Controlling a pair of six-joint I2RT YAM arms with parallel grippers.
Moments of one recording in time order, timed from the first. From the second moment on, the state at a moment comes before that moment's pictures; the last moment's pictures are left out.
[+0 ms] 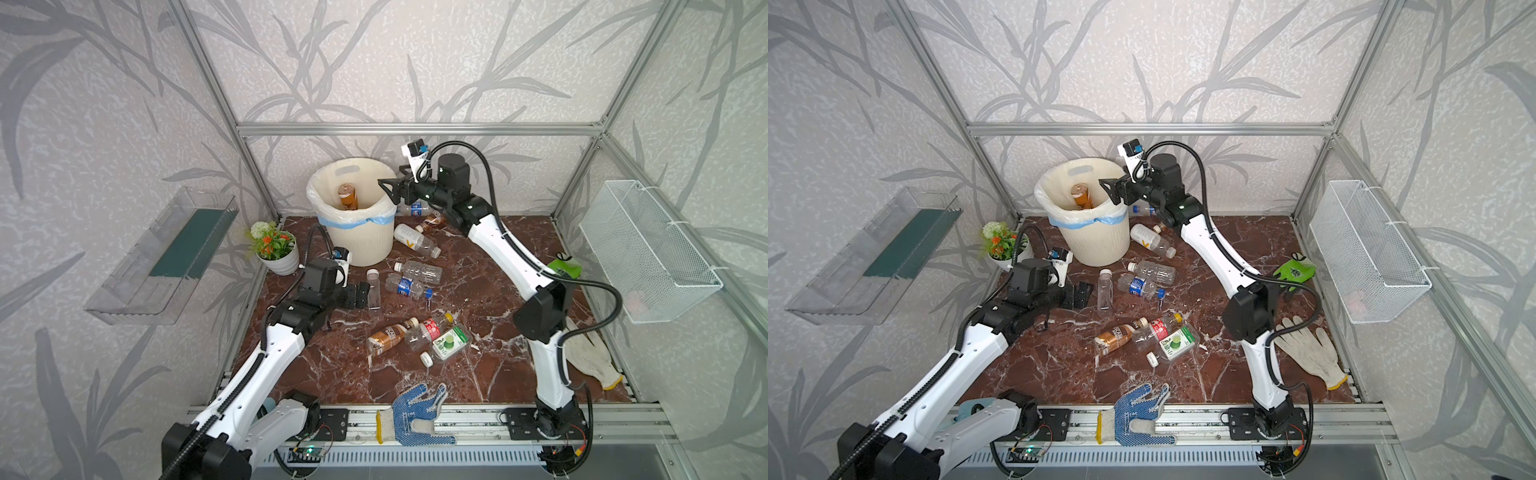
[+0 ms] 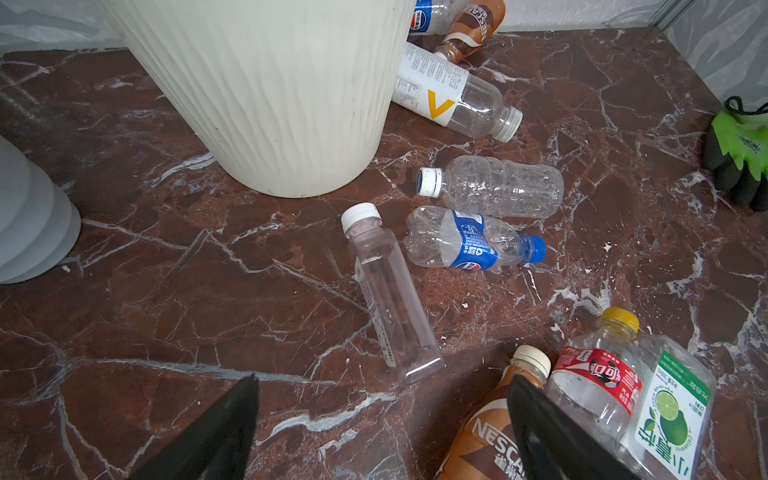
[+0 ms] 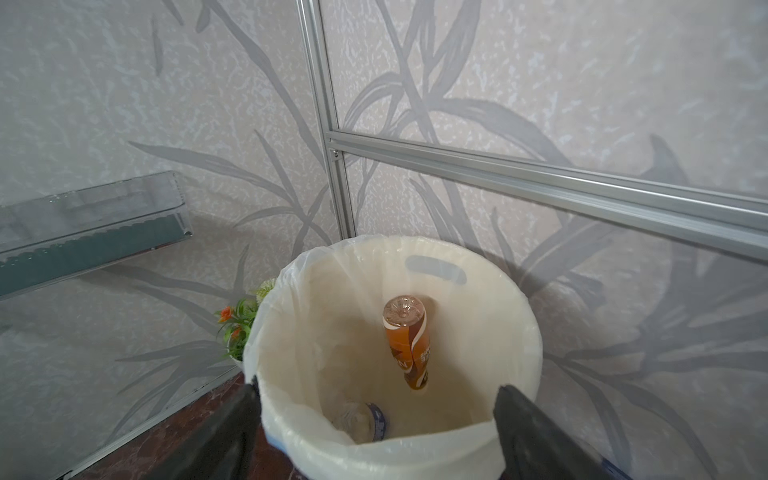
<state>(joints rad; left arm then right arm) -0.30 1.01 0.84 -0.51 0.06 -0.13 0.58 2.05 2.18 -0.15 -0.36 0.08</state>
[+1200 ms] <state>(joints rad) -0.45 1.53 0.88 -0.38 -0.13 -0.42 0.55 1.29 0.82 0.04 0.00 0.23</state>
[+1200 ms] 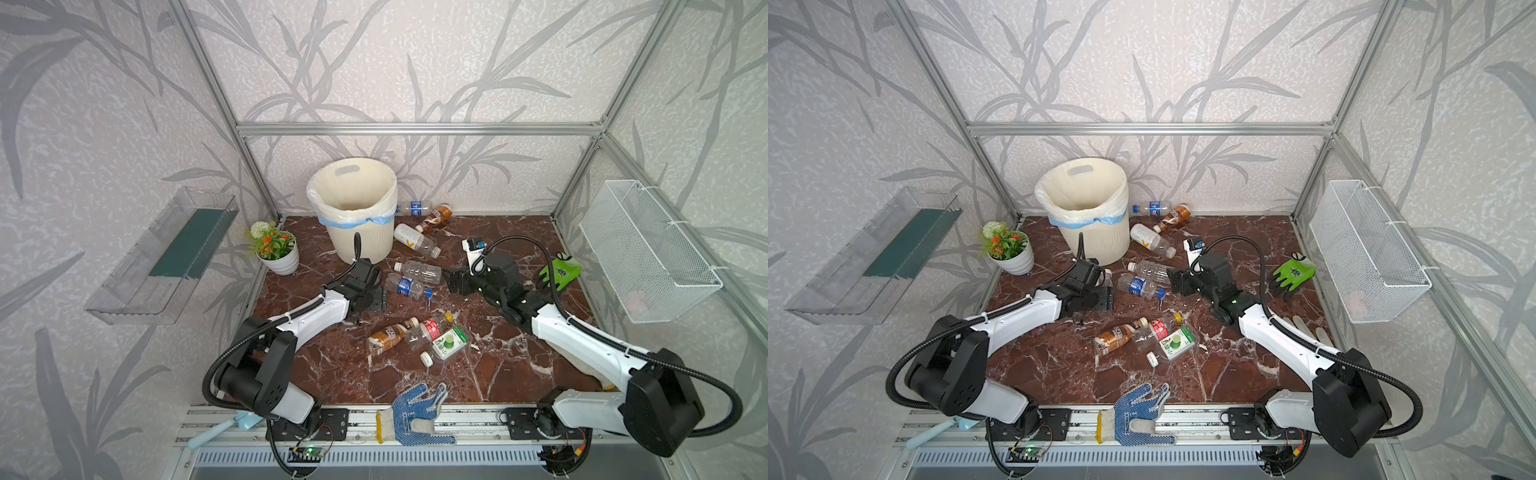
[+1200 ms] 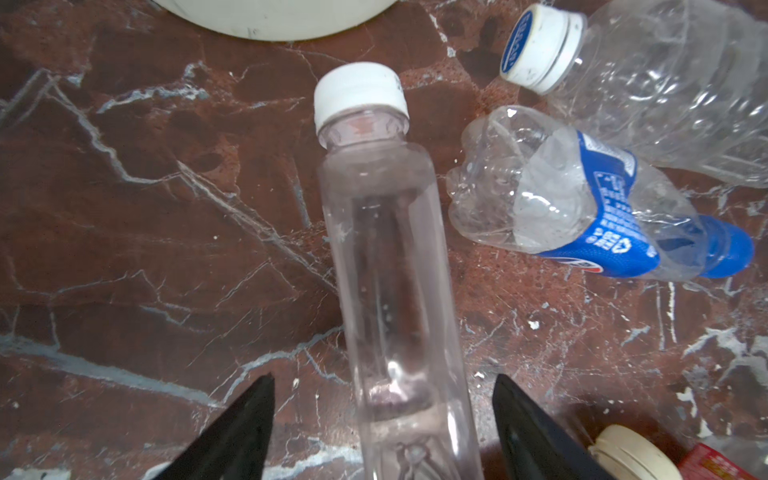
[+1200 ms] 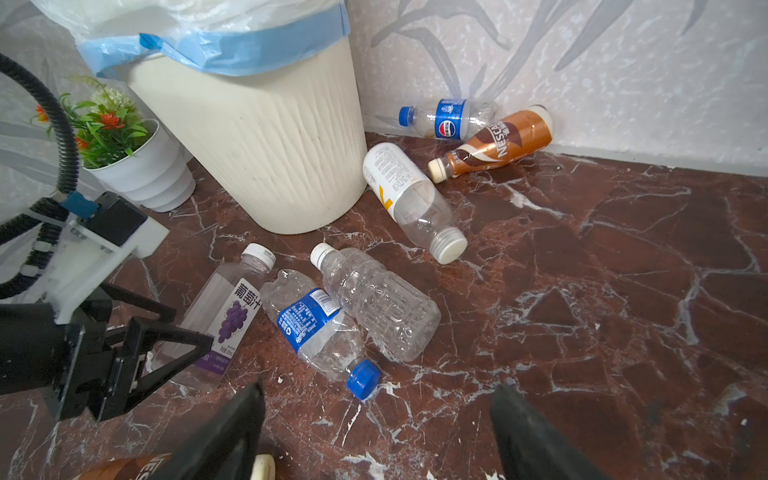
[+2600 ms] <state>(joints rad) -0.45 1.57 0.91 -0.31 -0.21 -0.38 0.54 1.40 0.76 0.07 -0.05 0.29</state>
